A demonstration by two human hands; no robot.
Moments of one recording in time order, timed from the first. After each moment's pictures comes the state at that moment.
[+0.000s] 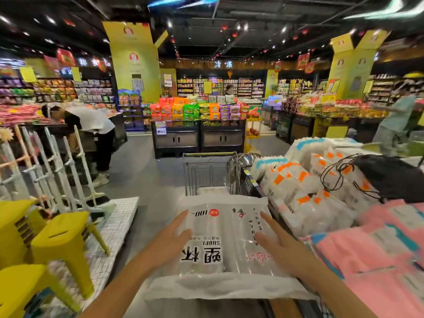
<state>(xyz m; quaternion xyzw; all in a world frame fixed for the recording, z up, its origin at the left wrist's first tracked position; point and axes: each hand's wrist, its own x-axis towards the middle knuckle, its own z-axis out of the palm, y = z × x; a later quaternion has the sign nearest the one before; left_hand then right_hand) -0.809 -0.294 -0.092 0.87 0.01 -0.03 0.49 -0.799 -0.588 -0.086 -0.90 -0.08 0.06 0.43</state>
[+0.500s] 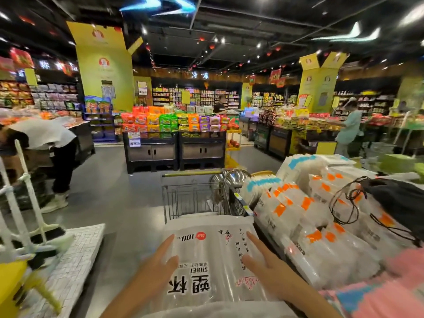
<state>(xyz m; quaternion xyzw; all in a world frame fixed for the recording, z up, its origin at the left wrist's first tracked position) -0.588 -0.239 -0.121 0.88 0.00 -0.04 0.48 -0.579 -0.535 -0.112 -0.91 -0.06 0.09 0.41</state>
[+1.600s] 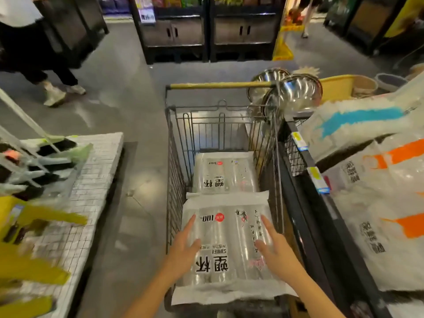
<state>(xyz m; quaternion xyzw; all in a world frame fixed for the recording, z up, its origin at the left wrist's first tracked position) -0.216 -0.233 -0.404 0.84 0.14 -0.14 0.51 -0.168 -0.512 -0.401 -0.88 0.01 0.23 0.41</state>
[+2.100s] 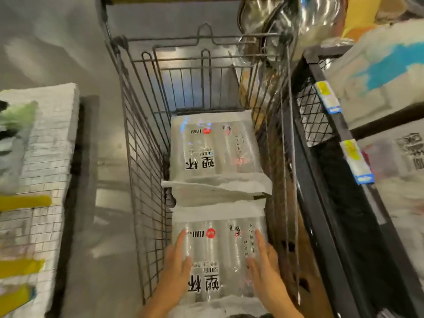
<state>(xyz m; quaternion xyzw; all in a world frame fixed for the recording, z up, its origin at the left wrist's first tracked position) -0.209 -0.240 -0.568 0.82 0.17 -0.24 0.50 -0.181 -0.489 -0.529 -0.85 0.13 0.30 0.42</state>
